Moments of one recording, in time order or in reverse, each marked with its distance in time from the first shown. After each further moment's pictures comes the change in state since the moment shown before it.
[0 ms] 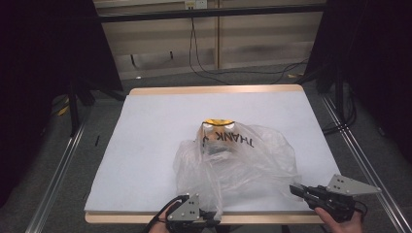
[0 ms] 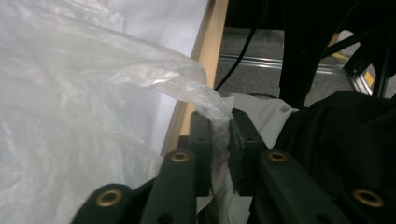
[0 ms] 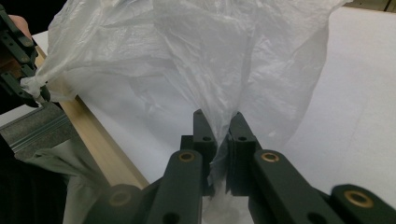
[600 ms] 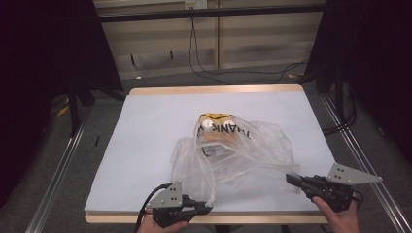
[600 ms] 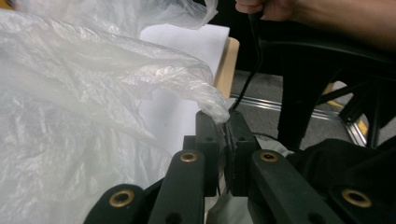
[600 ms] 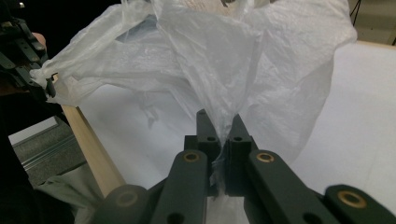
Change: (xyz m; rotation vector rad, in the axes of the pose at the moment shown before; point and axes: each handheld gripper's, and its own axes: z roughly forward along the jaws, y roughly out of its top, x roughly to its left) left arm 0.013 0.012 -0.038 -0.170 0.026 -0.069; right arm -0.003 0.028 0.006 -0.086 0.053 -0.003
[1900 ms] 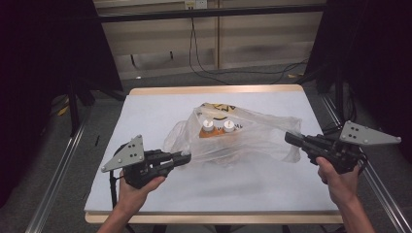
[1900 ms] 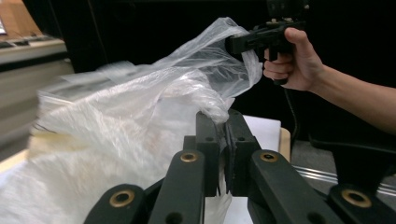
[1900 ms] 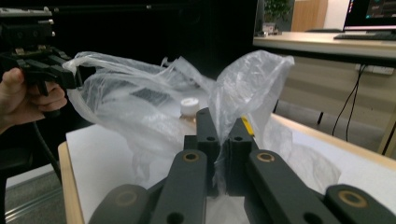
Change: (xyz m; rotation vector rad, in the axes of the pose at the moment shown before) left arm 0.041 0.076 -0.070 -0.272 0.185 0.057; right arm -0.016 0.097 0.005 -0.221 0.060 -0.079
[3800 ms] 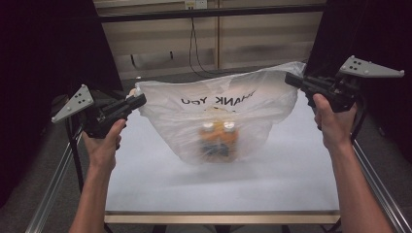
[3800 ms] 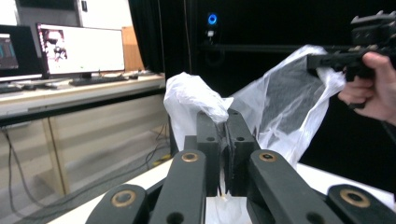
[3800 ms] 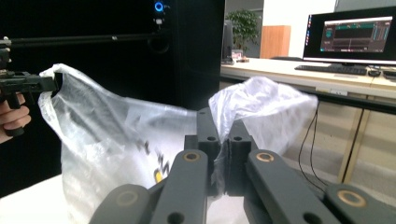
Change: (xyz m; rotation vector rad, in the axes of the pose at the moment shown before) left arm 0.094 0.044 -0.059 -0.129 0.315 -0.034; right arm -0.057 0.090 0.044 -0.067 -0.106 -0.015
